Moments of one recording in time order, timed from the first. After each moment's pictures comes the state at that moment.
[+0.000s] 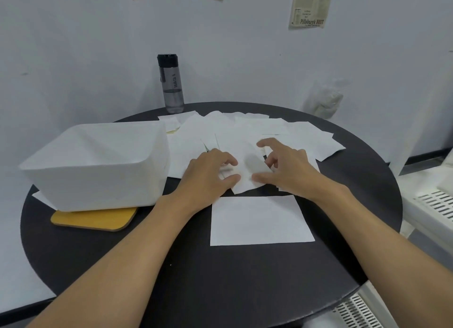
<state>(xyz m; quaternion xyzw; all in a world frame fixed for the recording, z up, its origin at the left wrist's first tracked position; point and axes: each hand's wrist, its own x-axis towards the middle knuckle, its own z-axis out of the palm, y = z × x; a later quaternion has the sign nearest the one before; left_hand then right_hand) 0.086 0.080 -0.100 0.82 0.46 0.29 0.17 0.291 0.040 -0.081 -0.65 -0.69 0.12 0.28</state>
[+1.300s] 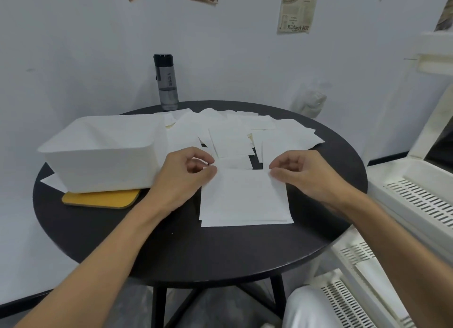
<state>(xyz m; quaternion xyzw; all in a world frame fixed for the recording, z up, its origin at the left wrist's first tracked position) 0.050 0.015 -0.084 0.71 0.43 0.43 0.35 0.310 -0.043 -0.073 -0.59 -0.64 0.26 0.41</state>
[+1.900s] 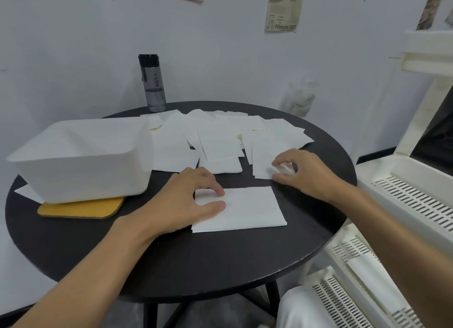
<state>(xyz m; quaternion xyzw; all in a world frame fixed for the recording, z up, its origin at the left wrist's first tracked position) 0.055 0.014 -0.097 0.87 0.39 0.22 0.22 0.352 -0.018 -0.090 -0.67 -0.68 0.10 0.29</state>
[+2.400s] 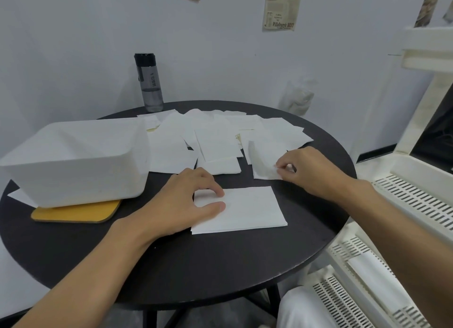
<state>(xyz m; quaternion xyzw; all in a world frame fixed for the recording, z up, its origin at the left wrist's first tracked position) 0.058 0.017 -0.099 0.87 0.37 0.22 0.22 0.357 -0.014 -0.082 -0.66 -0.73 -0.02 0.18</state>
